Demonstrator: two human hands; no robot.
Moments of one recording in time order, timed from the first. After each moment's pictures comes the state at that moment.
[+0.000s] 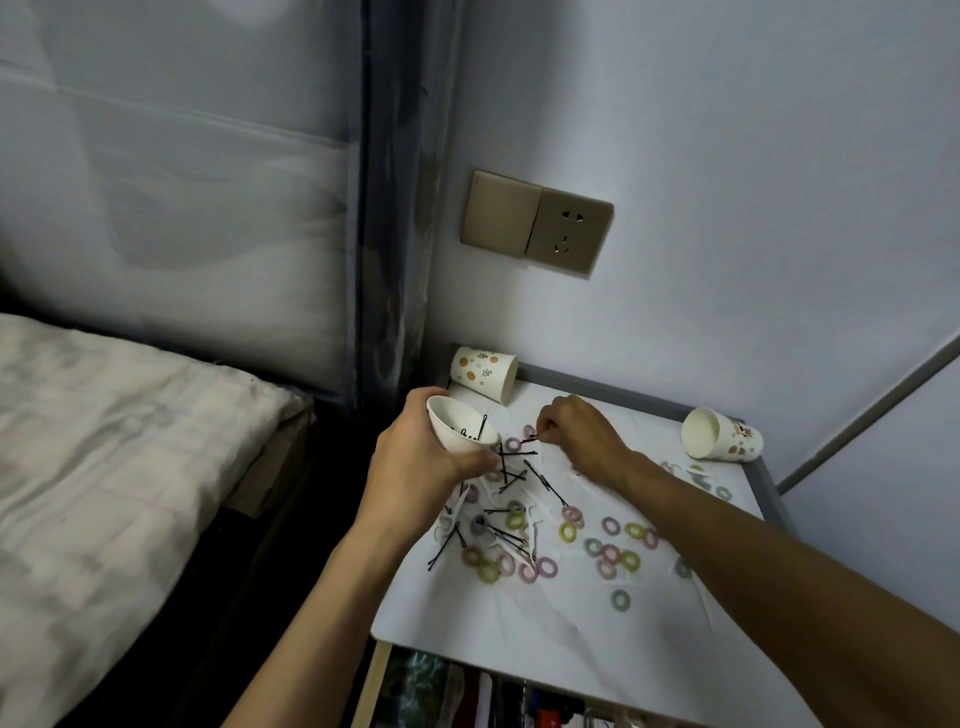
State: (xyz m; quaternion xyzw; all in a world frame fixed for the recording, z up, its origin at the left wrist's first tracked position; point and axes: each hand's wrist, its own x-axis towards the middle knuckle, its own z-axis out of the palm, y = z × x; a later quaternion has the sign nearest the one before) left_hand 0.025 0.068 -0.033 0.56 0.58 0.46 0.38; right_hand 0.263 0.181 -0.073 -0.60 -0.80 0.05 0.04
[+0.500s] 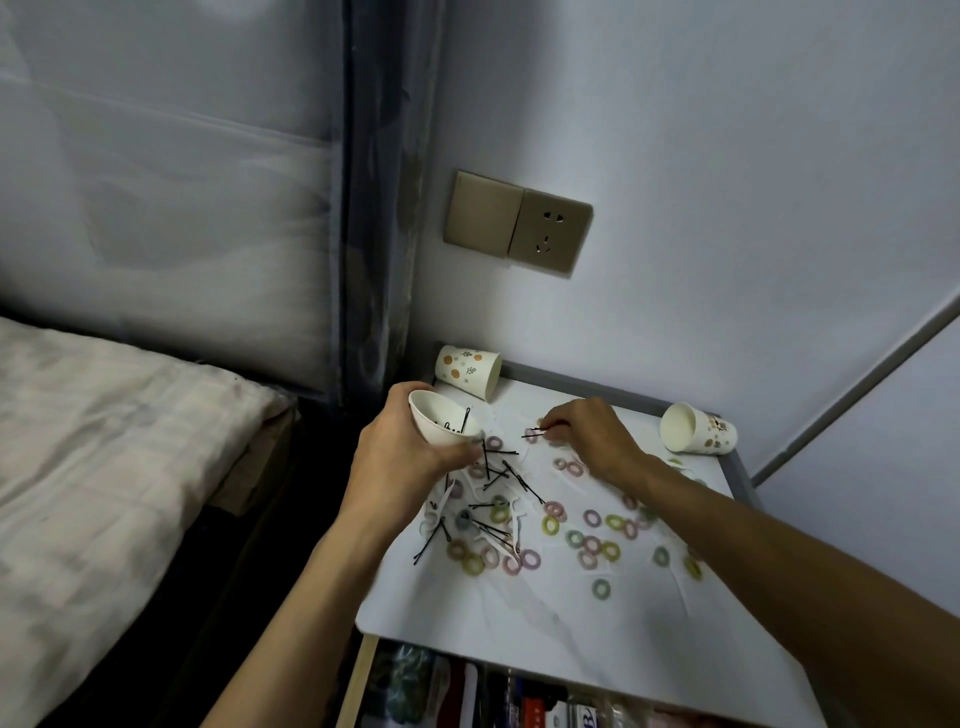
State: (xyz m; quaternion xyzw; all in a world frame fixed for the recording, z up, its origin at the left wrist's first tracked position) left_hand 0.023 0.066 -0.029 0.55 0.57 0.47 0.38; right_hand 0.290 0.161 -0.064 -0.60 -0.79 0.08 0.12
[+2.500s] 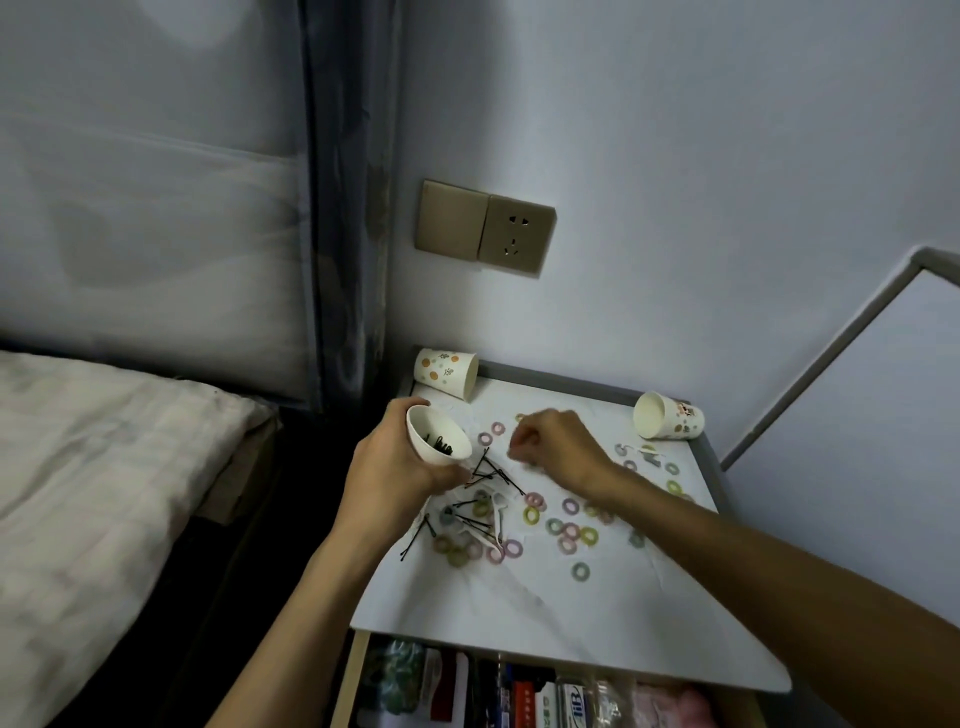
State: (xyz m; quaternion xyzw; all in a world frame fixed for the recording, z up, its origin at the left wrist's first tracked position) left_hand 0.031 0.056 -0.033 0.59 0.57 0.43 0.38; right_hand 0.249 0.104 -0.029 -0.67 -0.70 0.19 0.16
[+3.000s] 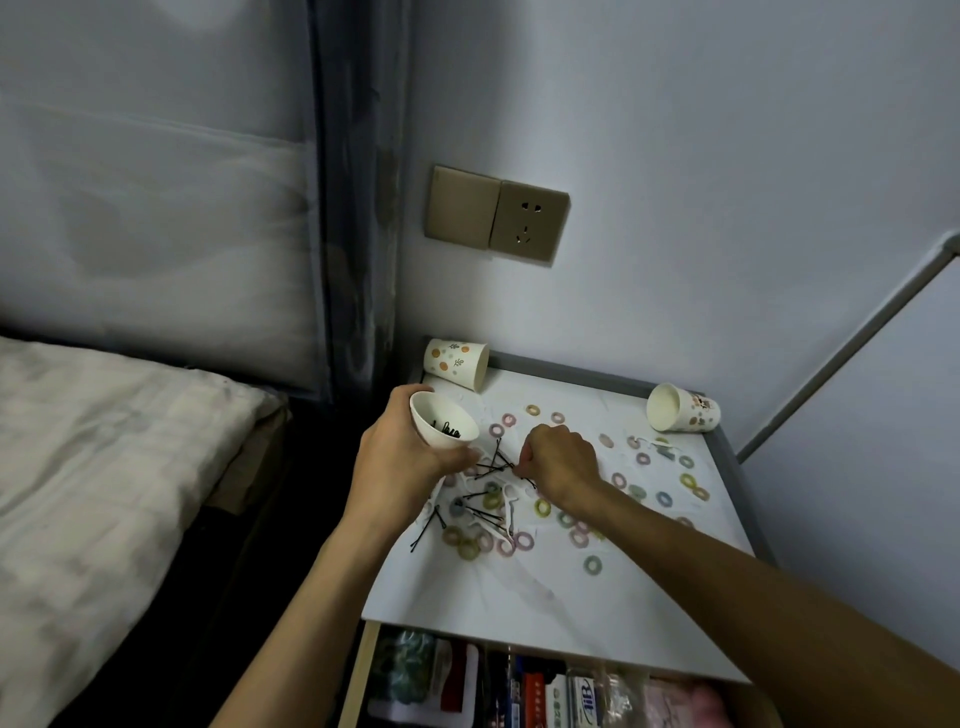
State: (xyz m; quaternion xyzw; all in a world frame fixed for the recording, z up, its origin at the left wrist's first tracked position) left_hand 0.032 0.057 -0.031 0.57 0.56 0.46 0.39; right_hand 0.233 0.109 -0.070 -0.74 -0.66 0.08 0.00
